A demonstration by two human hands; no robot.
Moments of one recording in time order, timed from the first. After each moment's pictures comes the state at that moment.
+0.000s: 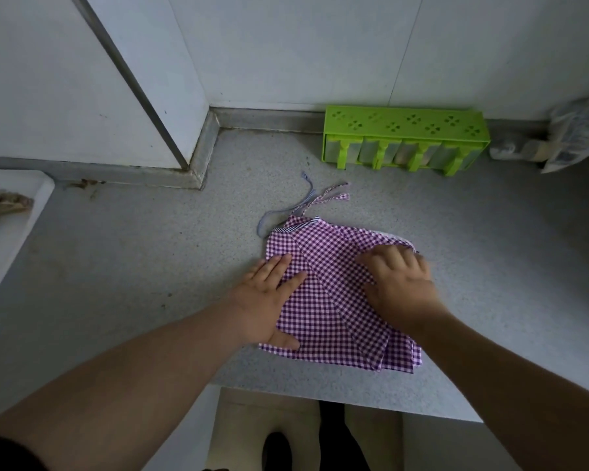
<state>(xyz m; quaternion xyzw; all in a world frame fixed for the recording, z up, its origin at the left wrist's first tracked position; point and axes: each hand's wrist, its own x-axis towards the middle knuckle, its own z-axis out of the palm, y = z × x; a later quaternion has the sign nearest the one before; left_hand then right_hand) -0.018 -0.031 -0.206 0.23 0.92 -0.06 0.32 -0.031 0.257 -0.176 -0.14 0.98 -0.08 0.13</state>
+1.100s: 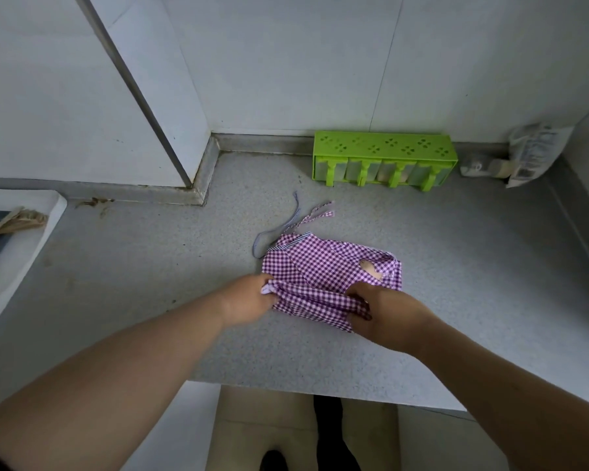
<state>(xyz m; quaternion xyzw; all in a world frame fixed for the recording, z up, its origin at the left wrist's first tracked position) -0.018 -0.035 -0.152 0.02 0.91 0.26 0.33 0.009 0.260 -0.130 -0.12 0.93 -0.16 0.29</state>
